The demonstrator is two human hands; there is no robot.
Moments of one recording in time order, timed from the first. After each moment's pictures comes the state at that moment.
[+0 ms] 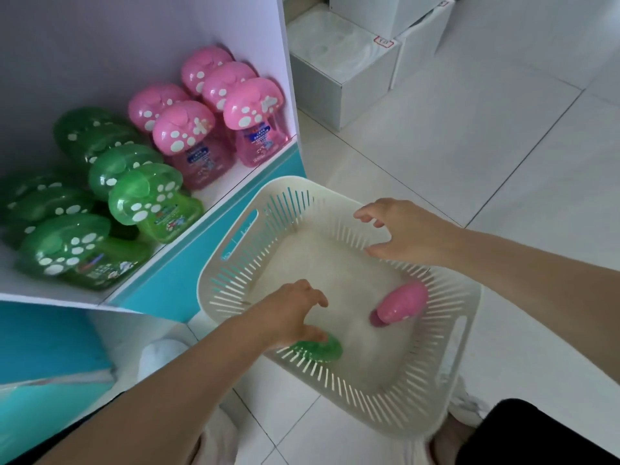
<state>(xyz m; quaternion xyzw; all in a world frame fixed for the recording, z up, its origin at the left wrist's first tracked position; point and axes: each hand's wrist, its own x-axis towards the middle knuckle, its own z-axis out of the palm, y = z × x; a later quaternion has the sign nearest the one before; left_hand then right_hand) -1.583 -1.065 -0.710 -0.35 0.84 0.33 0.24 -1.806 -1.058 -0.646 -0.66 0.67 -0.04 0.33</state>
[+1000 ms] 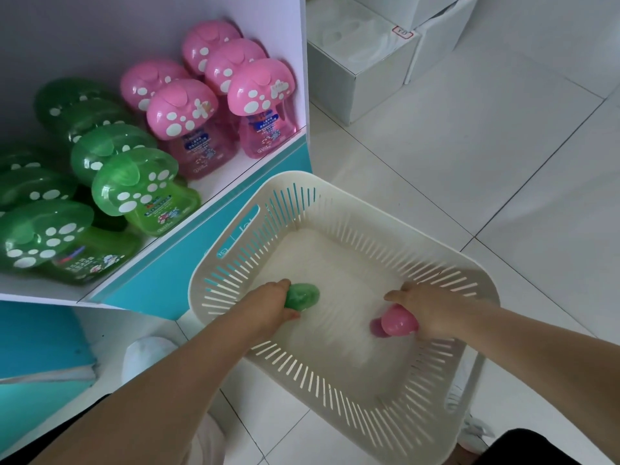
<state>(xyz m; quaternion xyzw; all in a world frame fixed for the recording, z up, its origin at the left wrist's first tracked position) -1.569 -1.091 -0.752 -0.51 0.75 0.35 0.23 -1.823 -1.009 -0.755 -0.68 0.60 0.29 0.31</state>
